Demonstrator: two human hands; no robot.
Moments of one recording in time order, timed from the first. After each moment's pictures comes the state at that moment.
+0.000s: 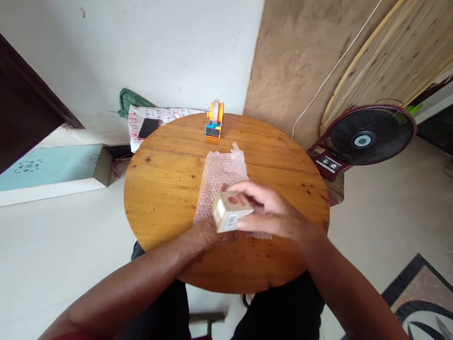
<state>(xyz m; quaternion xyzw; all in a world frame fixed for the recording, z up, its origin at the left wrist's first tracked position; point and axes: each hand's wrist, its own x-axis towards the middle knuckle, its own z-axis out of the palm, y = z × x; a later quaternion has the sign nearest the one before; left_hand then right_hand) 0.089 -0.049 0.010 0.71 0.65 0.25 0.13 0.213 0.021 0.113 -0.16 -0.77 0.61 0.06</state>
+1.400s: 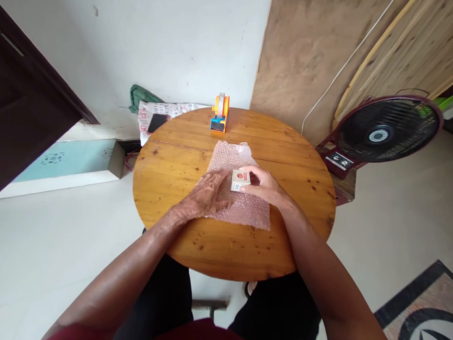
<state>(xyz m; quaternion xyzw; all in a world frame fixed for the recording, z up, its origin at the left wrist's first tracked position) 0.017 -0.052 0.000 0.70 0.66 0.25 0.14 0.200 0.092 0.025 -0.23 -0.81 0.51 0.16</state>
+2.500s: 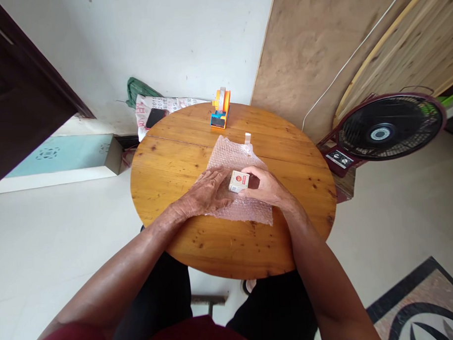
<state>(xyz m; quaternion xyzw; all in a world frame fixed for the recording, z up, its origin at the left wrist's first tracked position) 0.017 -0.052 -0.001 0.71 0.66 0.23 0.13 0.204 0.087 0.035 -0.21 -0.89 0.38 0.14</state>
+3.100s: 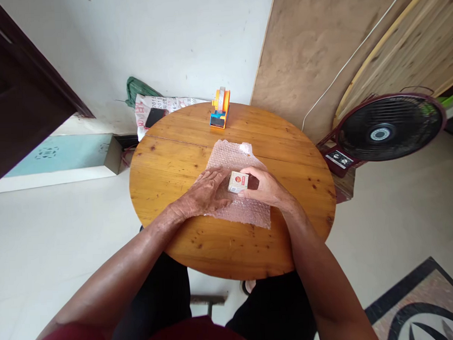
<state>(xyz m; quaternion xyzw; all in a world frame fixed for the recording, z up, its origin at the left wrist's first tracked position) 0.016 -0.052 -0.005 0.70 0.65 0.25 0.14 0.204 0.088 0.036 -0.19 -0.91 0.35 0.13</state>
